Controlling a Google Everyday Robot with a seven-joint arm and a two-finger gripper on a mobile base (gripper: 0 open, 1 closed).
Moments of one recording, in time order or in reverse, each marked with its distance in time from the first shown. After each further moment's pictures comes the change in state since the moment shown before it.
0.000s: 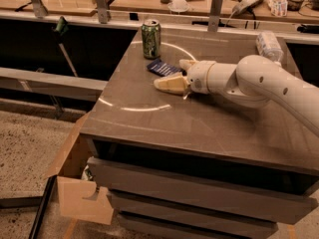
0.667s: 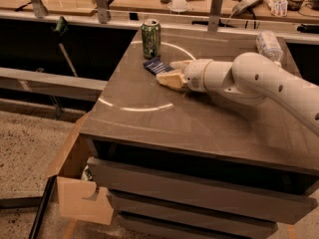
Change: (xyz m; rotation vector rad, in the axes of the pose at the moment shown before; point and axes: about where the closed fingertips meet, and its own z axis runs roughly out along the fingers) arm -0.002 -0.001 0.009 0.013 0.019 -0.017
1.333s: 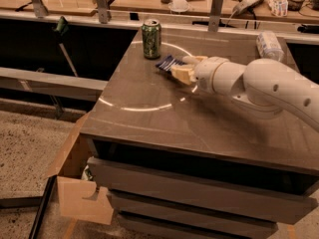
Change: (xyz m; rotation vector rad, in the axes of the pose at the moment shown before) arm -0.025 0.000 -0.053 0.212 -0.043 -0.020
